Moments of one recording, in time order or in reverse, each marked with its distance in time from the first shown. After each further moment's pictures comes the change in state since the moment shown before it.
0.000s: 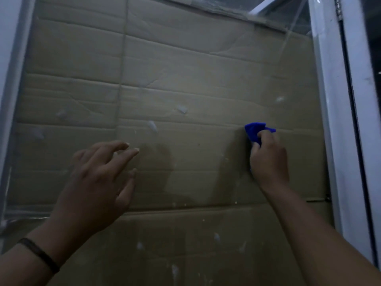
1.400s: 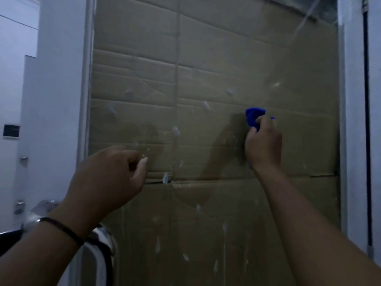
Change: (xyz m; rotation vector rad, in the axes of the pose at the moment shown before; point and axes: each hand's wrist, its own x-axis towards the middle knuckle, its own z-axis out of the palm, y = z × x) left_hand -0.048 -0.080 -0.065 -0.119 -0.266 -0.206; right_hand -0.059 -0.123 0.020 0.034 0.038 0.120
